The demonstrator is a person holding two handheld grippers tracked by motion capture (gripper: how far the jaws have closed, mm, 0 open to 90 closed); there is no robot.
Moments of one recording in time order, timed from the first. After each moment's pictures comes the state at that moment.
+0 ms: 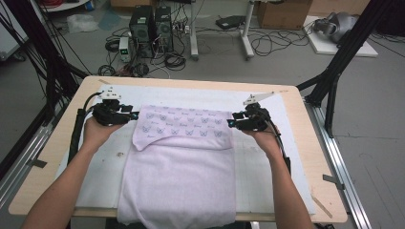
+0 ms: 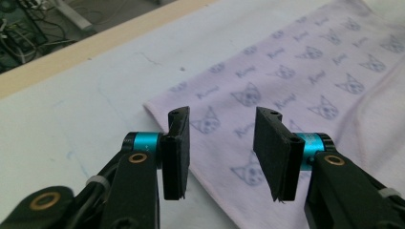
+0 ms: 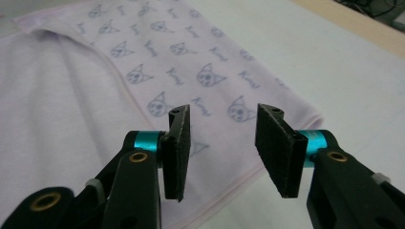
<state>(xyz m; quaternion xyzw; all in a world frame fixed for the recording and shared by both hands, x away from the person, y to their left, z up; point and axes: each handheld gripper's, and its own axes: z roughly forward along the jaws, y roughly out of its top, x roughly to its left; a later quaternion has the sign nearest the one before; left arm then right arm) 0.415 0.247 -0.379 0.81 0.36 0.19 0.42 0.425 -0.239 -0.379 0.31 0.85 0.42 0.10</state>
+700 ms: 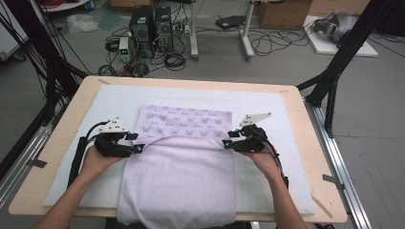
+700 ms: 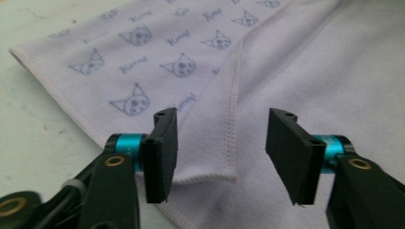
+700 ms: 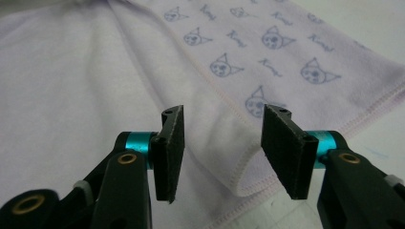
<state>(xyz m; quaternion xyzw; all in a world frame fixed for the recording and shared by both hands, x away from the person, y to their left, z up) 0.344 0.233 -0.417 0.84 0.29 0.12 0.44 0.375 -0.230 -0.408 0.28 0.86 0.43 0.08</state>
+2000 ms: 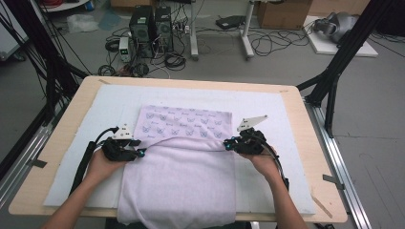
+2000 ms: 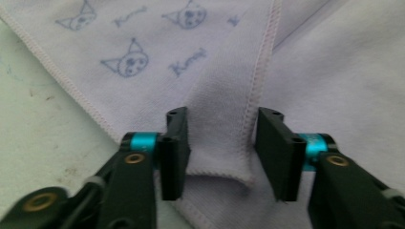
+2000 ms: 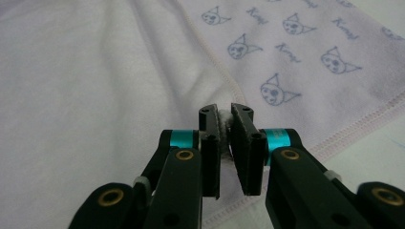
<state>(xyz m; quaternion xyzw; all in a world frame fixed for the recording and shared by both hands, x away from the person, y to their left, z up) 0.348 0.221 -0.440 0.86 0.31 0.16 0.37 0.368 -0.226 -0.411 0.26 0.88 0.40 0.07</state>
